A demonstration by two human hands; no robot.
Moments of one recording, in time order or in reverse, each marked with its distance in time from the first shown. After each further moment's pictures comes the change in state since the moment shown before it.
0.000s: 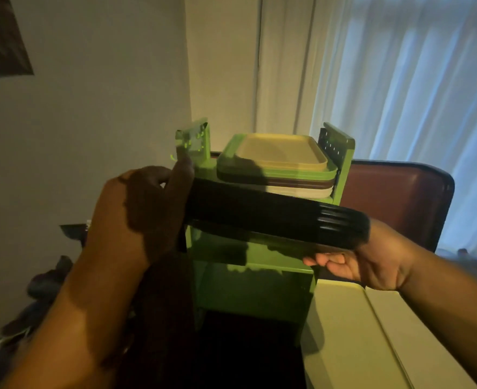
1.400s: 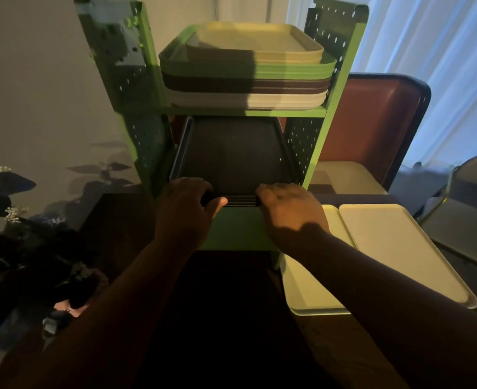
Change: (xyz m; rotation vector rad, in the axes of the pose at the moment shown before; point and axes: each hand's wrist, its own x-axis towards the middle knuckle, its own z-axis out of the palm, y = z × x) left_hand -0.066 -0.152 0.144 0.408 -0.510 0.205; right_hand 0.091 0.104 0.006 -1.787 0.484 -0.507
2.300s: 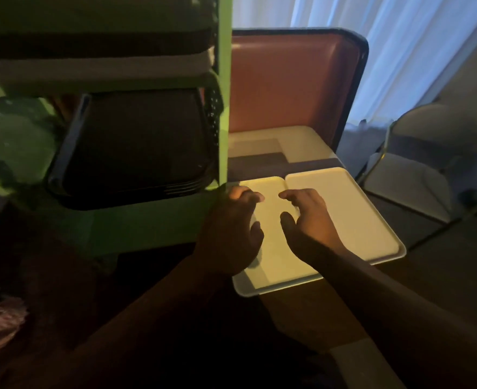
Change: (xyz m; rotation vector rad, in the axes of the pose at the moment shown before) left_hand -0.027 0.149 0.106 -0.266 -0.235 0.329; right_hand -0.088 0.135 0.060 0.549 0.170 0.540
